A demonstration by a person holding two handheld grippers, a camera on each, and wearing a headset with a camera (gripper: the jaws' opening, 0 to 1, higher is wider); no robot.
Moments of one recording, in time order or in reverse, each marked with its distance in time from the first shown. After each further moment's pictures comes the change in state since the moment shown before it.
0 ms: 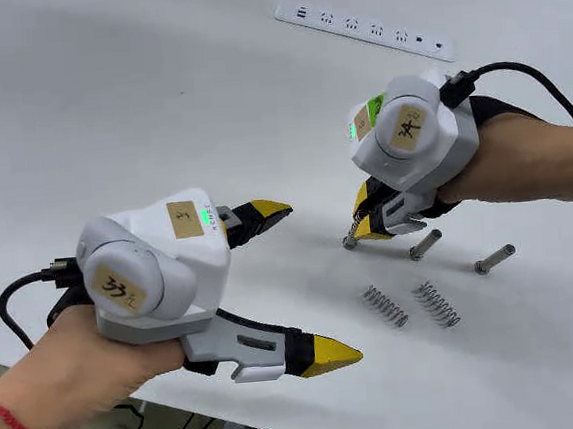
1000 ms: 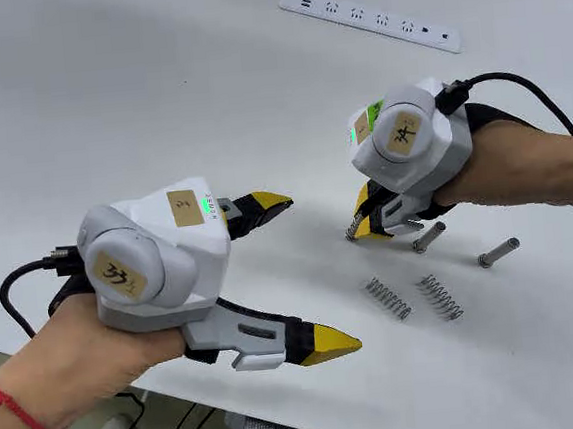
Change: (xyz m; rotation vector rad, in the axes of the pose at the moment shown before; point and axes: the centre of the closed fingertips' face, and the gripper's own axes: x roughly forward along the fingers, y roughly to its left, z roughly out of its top) left arm -0.001 0.002 -0.003 -0.008 0.002 0.006; right arm 0.017 -0.001 -0.009 0.025 0.002 0.012
